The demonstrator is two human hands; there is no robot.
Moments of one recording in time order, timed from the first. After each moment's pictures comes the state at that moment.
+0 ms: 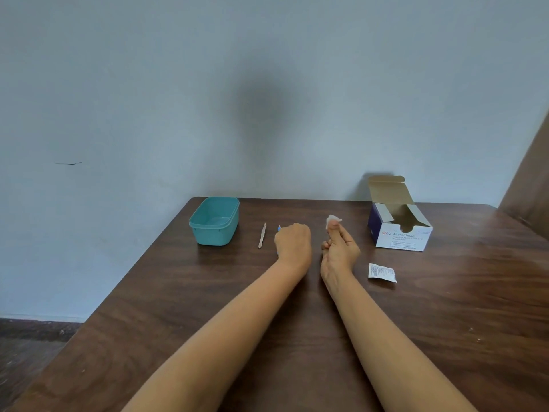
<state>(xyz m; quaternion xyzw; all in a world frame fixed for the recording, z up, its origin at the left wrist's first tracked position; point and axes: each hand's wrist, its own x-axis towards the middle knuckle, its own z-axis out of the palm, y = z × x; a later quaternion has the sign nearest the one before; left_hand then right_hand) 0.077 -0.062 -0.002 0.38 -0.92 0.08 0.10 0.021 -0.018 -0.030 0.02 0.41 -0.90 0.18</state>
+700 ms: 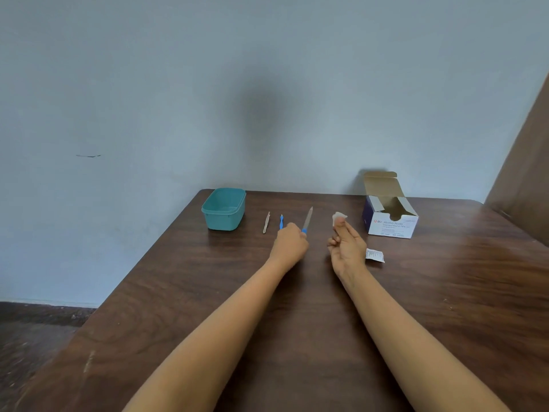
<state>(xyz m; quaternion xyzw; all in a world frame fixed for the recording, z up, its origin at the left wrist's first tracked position) 0.124 -0.043 -0.006 0.37 -0.84 -0.36 0.19 0.039 0.035 -0.022 -0.02 0.36 -0.90 0.25</state>
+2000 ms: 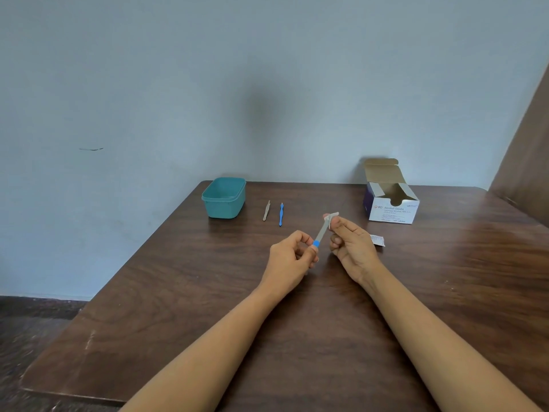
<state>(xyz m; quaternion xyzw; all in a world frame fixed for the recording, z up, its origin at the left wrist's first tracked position) 0.191 0.012 -0.030 0.23 -0.80 -0.46 0.31 0.057 0.082 -0.023 -0.20 0.44 -0.81 0.33</state>
